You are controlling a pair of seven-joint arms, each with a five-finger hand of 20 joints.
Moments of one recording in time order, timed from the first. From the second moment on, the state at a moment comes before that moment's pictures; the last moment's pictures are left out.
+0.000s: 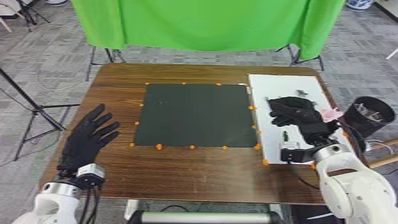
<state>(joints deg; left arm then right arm) 128.0 -55.0 -96.1 -116.9 36.8 3.5 16.0 -109.4 -59.3 90.5 -118.1 -80.1 3.4 9.3</state>
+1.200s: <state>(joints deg) 129.8 -53.4 -96.0 -117.3 36.1 5.0 17.4 -112.2 -48.1 86.5 -125.9 -133.5 -16.7 34.0</state>
